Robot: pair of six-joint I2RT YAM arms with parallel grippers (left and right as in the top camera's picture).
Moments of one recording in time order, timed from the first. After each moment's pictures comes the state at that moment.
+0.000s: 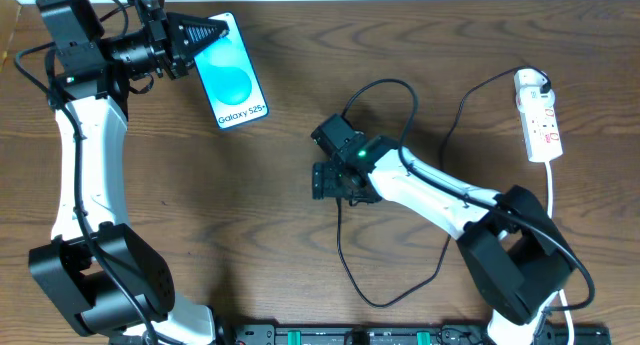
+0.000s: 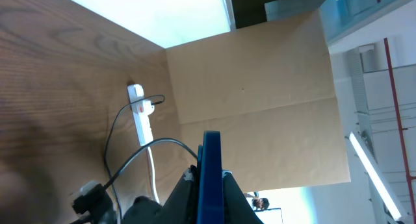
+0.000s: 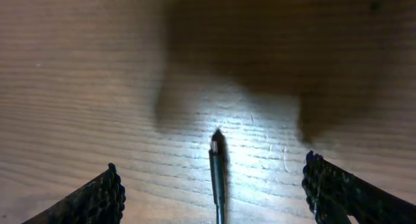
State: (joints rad) left arm 0.27 1.73 1.52 -0.27 1.47 -0.83; right arm 0.75 1.92 1.28 -0.66 -0.07 0.78
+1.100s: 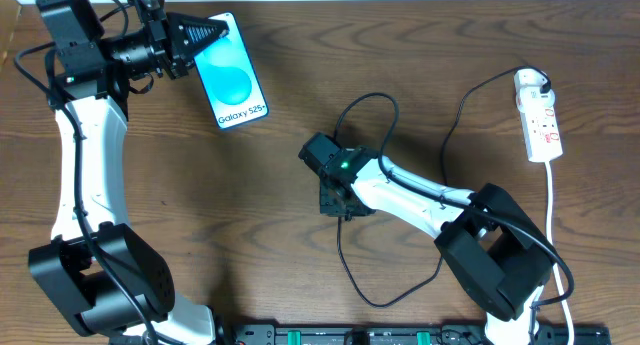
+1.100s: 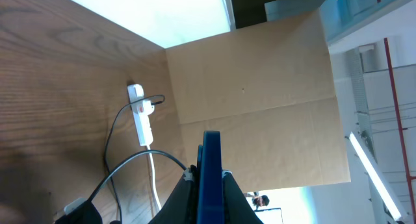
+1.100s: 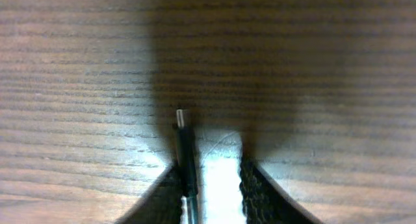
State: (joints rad) left arm 0.27 1.73 1.52 -0.27 1.47 -0.82; right arm 0.82 1.98 1.28 -0.75 0.00 0.83
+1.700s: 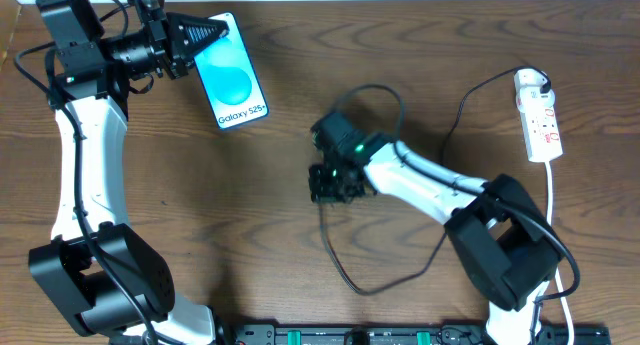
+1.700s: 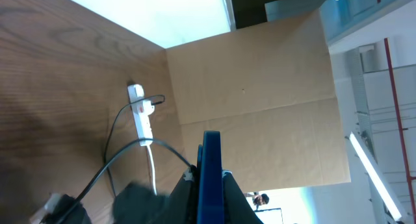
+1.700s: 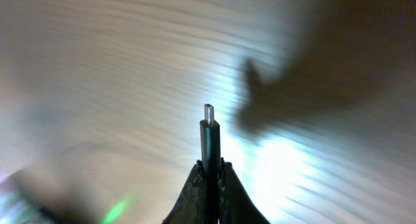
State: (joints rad) left arm 0.27 1.73 1.52 -0.27 1.47 -0.82; right arm 0.71 1.98 1.30 -0.55 -0.46 0.61
